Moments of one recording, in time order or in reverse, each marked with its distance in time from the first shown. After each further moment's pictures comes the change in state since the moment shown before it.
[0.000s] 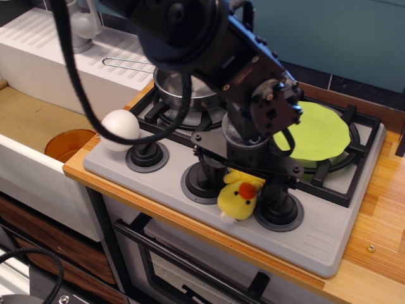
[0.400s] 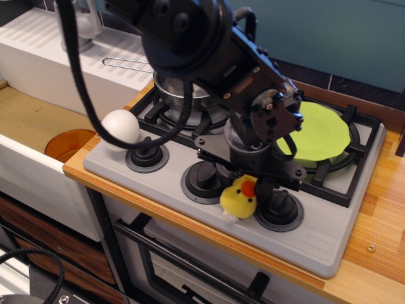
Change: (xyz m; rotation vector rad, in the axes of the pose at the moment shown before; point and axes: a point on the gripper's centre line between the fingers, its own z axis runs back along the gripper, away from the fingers) arm -0.001 -0.005 -0.005 -0.019 -0.004 0.006
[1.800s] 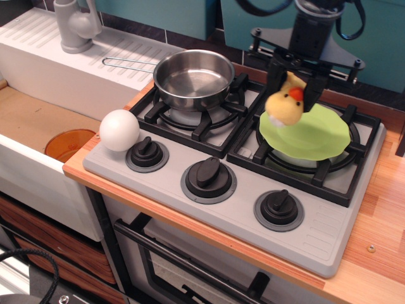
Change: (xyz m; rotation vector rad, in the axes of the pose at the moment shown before) arm 0.102 -0.002 0.032 0.086 0.169 0.004
